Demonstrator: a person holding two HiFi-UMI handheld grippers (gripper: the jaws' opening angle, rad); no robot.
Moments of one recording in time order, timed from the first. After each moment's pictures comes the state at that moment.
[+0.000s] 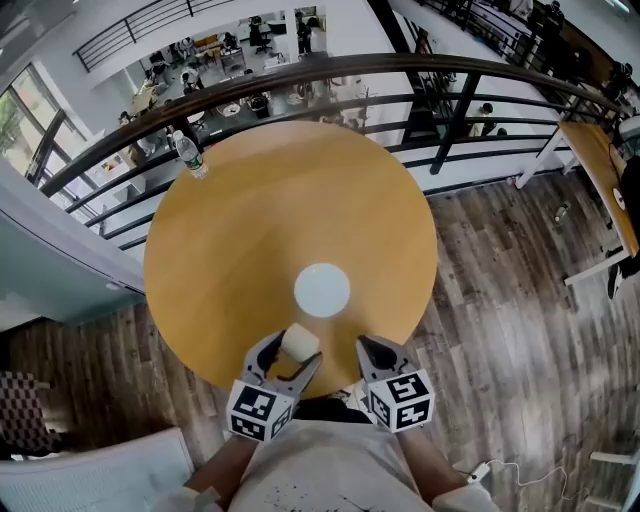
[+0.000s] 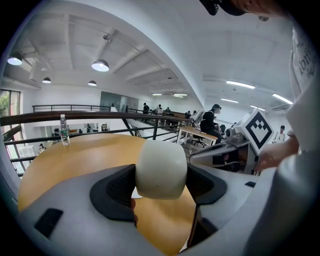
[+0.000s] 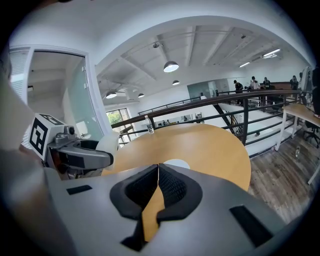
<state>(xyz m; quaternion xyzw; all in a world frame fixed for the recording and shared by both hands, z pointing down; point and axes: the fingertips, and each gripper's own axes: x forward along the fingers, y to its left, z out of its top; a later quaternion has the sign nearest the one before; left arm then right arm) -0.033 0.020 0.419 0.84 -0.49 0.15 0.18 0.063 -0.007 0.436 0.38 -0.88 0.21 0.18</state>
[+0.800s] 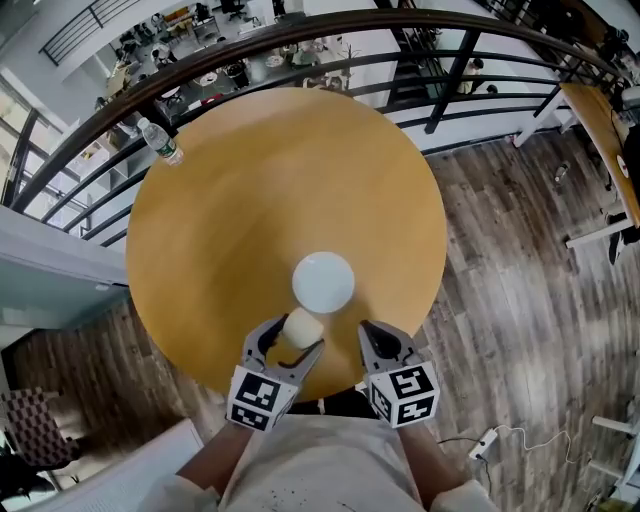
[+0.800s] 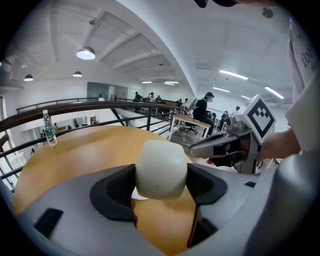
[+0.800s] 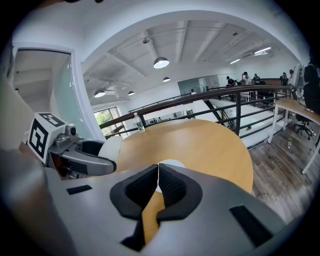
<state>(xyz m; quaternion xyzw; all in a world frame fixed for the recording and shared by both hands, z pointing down) -0.049 -0.036 0.458 0.86 -0.43 0.22 0.19 0.044 -0.055 0.460 0.42 -0.85 0.24 0.19</state>
